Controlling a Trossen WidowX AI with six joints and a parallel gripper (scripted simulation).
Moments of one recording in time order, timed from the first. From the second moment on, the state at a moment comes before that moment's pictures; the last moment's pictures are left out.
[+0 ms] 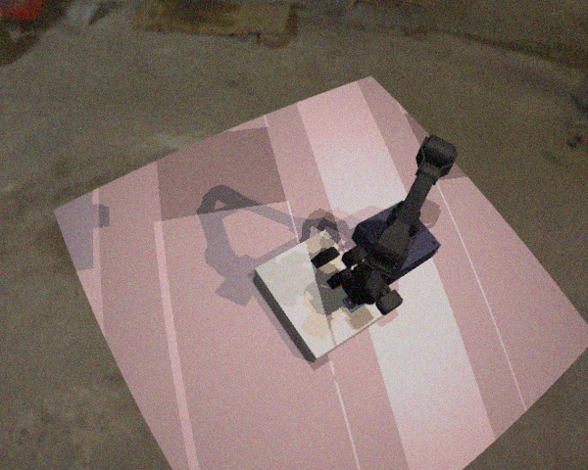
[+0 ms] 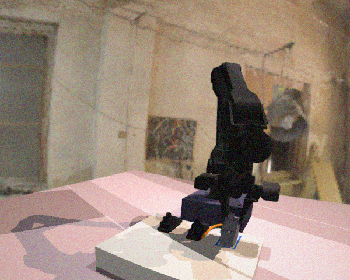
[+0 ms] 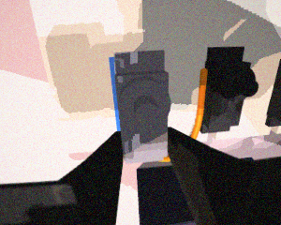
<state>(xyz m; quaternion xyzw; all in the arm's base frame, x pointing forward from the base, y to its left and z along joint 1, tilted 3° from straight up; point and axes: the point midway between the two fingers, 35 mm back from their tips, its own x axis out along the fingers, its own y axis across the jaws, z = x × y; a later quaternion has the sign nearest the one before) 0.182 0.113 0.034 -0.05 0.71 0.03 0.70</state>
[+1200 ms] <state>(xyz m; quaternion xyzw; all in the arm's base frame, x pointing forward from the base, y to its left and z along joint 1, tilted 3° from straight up) 0.181 0.112 0.005 -0.05 0.71 0.03 0.70</state>
